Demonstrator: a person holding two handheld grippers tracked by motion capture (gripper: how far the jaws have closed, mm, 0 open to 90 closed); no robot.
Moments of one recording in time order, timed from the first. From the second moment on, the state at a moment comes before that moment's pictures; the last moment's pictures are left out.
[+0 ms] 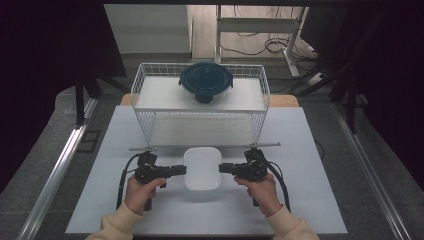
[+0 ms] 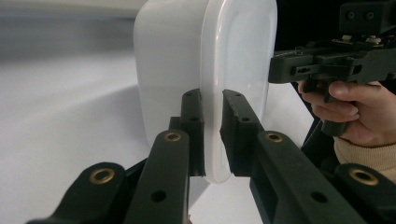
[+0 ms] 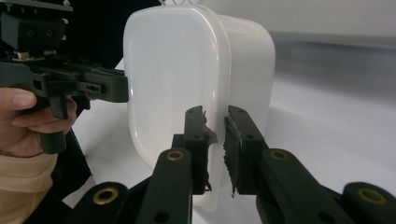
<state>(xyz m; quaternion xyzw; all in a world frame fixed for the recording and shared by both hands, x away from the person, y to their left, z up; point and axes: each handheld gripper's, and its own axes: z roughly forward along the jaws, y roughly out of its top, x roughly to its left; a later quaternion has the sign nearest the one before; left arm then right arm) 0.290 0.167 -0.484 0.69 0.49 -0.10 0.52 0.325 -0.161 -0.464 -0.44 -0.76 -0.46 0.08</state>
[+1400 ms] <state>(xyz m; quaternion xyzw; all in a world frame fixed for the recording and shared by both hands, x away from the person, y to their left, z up) 0.290 0.164 -0.400 0.71 0.43 -0.03 0.55 0.320 -0.166 -0.385 -0.38 -0.76 -0.53 0.00</state>
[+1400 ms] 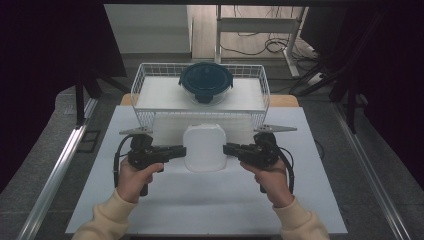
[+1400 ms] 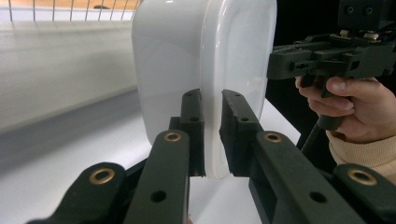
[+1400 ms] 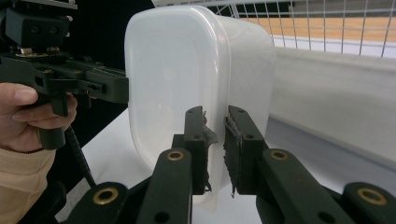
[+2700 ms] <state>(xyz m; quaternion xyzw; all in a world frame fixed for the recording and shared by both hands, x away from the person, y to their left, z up) 0.286 0.178 -0.309 0.71 0.39 0.03 0.58 0.320 -0.155 -0.296 -0.33 -0.75 -0.57 -0.05</state>
